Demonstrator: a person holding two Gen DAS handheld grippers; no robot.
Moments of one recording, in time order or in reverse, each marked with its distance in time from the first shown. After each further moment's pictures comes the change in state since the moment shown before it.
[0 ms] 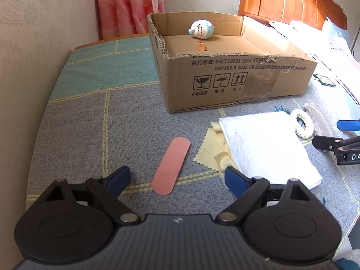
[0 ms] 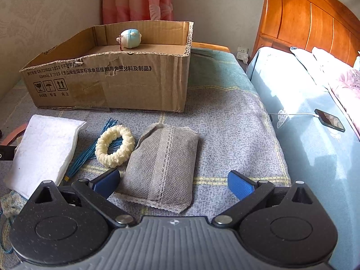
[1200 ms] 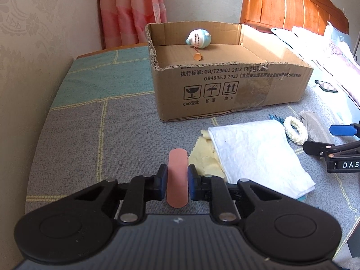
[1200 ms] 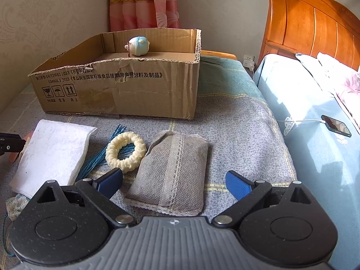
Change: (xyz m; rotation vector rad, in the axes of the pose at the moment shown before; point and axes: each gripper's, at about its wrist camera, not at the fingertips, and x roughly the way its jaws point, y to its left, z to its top) left arm -0.007 -0.017 0.000 -0.005 -0.049 0.030; right arm 0.000 0.005 0.000 -0.014 -0.047 0.034
